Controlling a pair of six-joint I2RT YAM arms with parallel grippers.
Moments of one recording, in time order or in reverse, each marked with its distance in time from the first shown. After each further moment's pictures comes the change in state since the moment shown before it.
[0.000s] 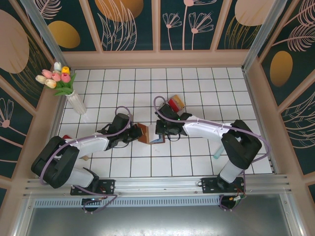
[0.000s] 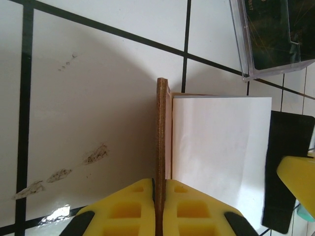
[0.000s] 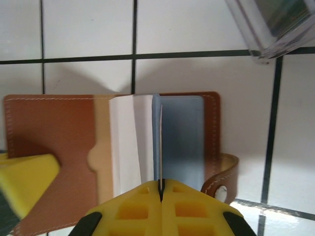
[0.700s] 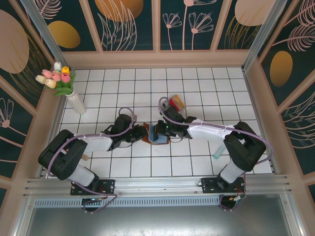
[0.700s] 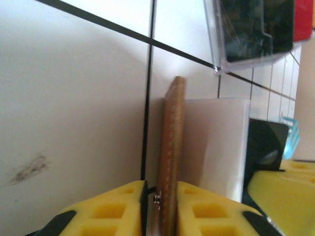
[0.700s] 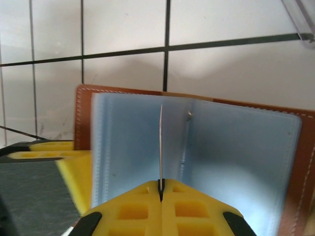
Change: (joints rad) left arm -0.015 0.090 -0.021 0.190 0.074 -0.097; right arm -0.033 -0.026 -0.111 0.184 -0.127 0.043
